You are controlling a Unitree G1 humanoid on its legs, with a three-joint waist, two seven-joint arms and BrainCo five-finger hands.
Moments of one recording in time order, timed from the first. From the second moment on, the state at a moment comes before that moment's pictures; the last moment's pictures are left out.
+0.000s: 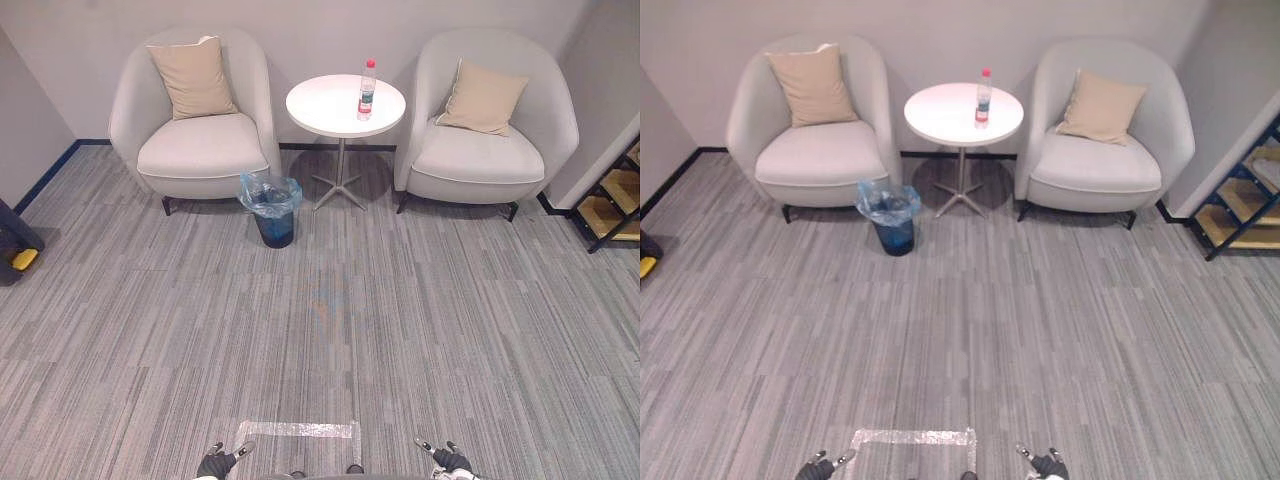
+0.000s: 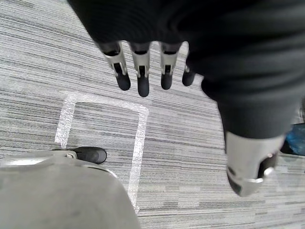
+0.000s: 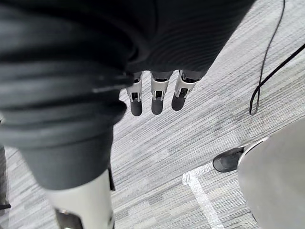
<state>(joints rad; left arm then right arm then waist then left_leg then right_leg) 0.13 0.13 0.06 1.10 -0.08 -0.10 0.07 0.06 -0.04 -0.24 1.12 0.27 -0.10 -0.12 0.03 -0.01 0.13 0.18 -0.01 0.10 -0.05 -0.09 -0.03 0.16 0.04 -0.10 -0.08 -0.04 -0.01</state>
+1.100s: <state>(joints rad) 0.13 0.15 0.03 1.12 -0.07 -0.12 0.08 0.06 -0.04 -0.17 1.11 0.24 -0.10 -0.11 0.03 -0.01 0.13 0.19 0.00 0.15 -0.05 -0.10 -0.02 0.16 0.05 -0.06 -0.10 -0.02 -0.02</state>
